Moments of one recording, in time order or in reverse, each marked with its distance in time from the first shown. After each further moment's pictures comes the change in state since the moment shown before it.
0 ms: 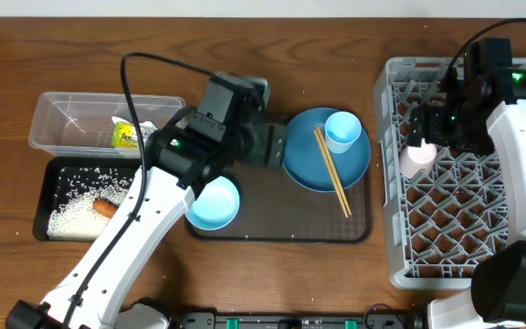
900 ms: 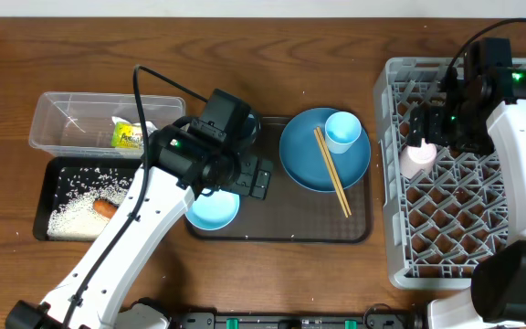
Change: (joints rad) left arm 0.001 0.000 0.000 -0.386 -0.021 0.066; right arm 0.000 0.000 0.000 0.000 0.000 0.000
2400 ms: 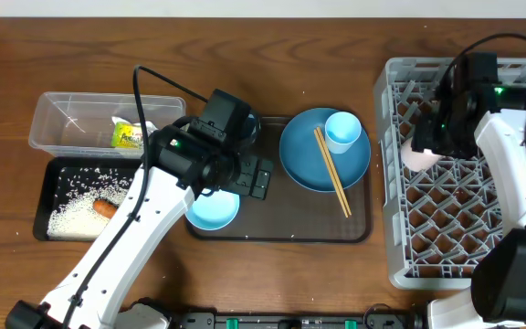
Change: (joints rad) left arm 0.000 0.000 0.000 0.000 0.000 0.000; right arm 0.000 0.000 -0.174 0.215 0.023 0.042
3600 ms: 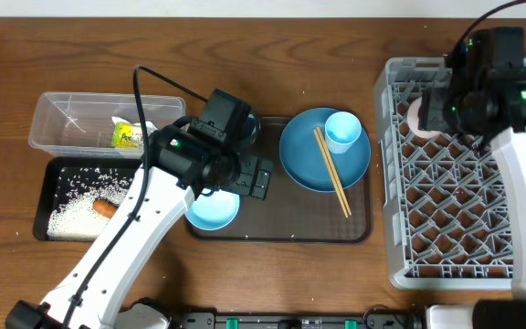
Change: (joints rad) left arm 0.000 0.000 0.000 0.000 0.000 0.000; right arm 0.085 -0.129 0.209 -0.088 0.058 0.017
